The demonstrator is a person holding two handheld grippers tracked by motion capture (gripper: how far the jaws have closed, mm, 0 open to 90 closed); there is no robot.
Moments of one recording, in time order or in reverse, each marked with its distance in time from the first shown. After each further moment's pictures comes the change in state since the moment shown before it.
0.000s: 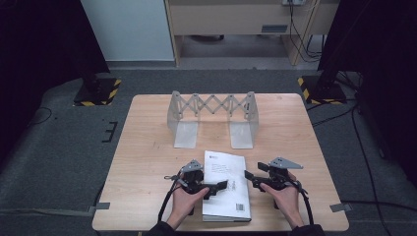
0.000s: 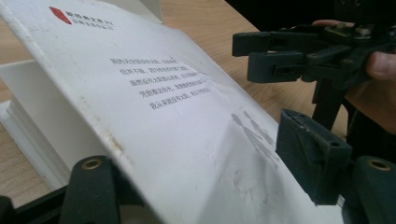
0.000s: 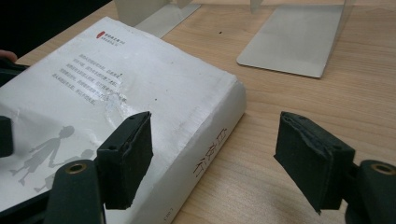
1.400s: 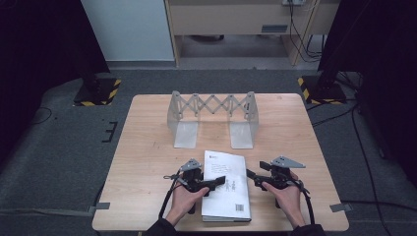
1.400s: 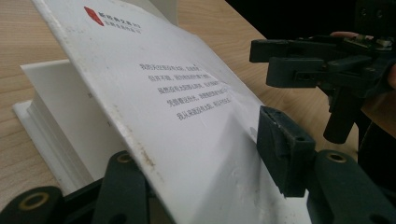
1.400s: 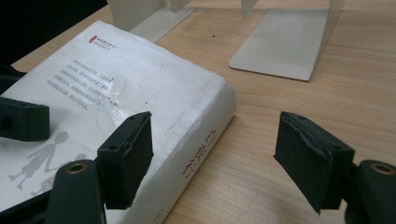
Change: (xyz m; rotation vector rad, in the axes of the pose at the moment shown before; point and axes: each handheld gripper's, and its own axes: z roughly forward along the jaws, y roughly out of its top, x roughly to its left) left arm 0.006 -0.002 0.001 -0.034 0.035 -0.038; right arm -0.005 0.002 -0.004 -0.009 -0.010 0.002
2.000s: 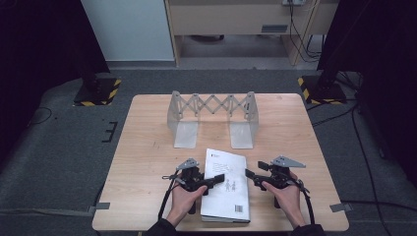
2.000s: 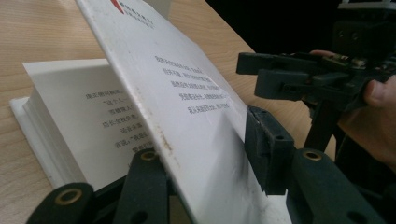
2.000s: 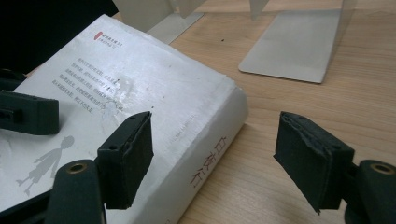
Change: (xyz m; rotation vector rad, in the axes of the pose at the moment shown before) left arm -0.001 0.004 -0.005 -0.032 -0.057 -0.064; right arm 0.001 0.001 0.002 -0.005 0.046 0.029
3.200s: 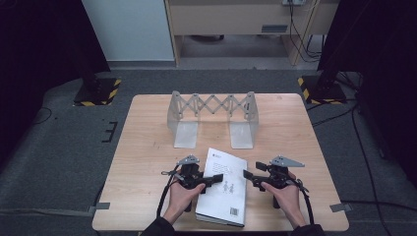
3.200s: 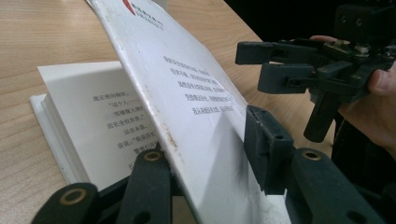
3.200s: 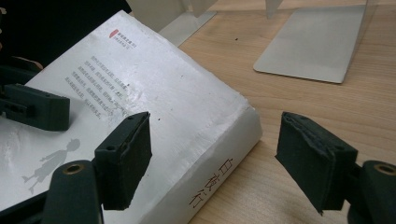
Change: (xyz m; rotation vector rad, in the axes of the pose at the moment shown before) left arm 0.001 0.013 -0.004 0.110 0.018 0.045; right arm 0.003 0.001 0.001 0.003 0.043 0.011
